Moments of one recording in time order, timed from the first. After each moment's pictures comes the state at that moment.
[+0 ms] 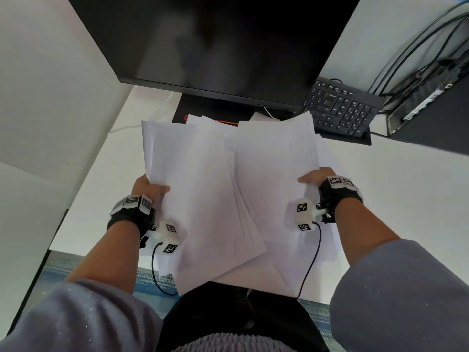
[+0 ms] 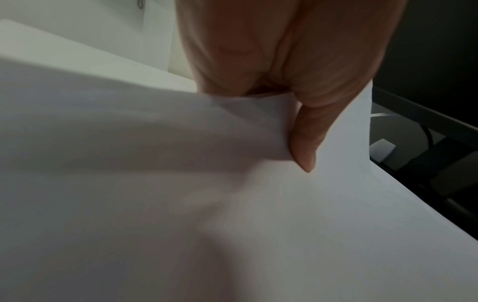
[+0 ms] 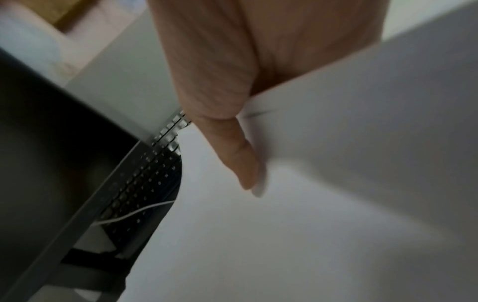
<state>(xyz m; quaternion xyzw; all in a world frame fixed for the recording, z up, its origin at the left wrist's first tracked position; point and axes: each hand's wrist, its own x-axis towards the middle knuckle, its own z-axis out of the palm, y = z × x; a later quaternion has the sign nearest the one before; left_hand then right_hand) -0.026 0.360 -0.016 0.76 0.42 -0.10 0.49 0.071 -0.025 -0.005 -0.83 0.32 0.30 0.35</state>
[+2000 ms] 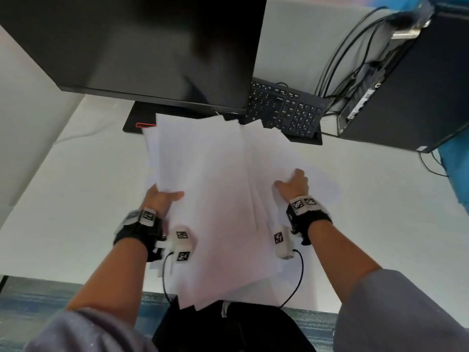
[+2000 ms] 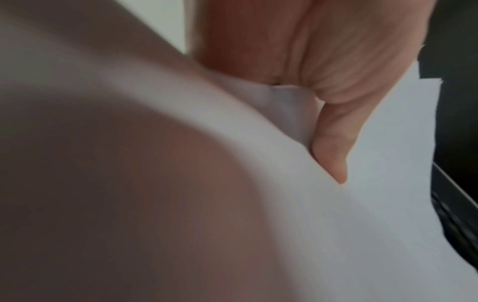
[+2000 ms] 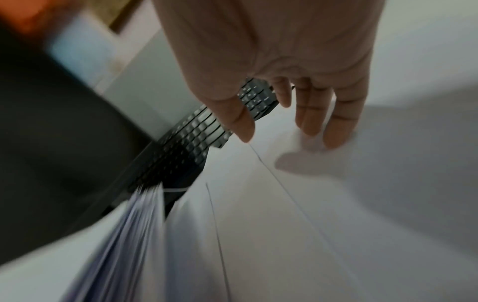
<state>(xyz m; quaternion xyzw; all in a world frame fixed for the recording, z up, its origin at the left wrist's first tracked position) -0.019 0.212 -0.025 0.66 0.36 -0.10 0.65 0.042 -0.087 -0.030 -0.86 0.27 0.19 0.38</state>
